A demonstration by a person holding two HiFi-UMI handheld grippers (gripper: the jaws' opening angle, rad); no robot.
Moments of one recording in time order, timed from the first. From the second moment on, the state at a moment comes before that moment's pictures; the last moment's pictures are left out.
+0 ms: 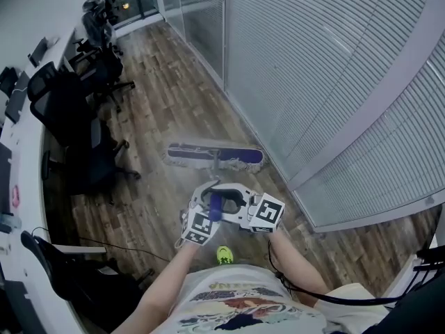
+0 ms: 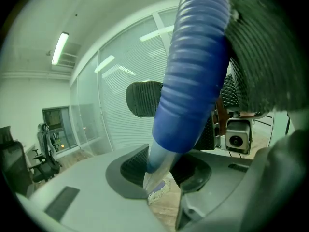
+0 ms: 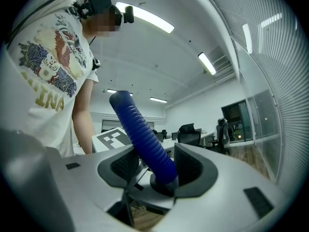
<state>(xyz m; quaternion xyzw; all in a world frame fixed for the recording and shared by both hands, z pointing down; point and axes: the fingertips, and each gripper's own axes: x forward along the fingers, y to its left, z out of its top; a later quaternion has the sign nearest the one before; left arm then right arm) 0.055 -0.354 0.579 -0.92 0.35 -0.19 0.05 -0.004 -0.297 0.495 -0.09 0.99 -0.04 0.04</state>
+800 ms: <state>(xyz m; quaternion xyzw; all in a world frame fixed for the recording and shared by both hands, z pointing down) 0.064 -0.274 0.587 -0.92 0.33 -0.21 0.03 0.007 -0.221 0.502 -0.11 0.99 -0.04 0.04</state>
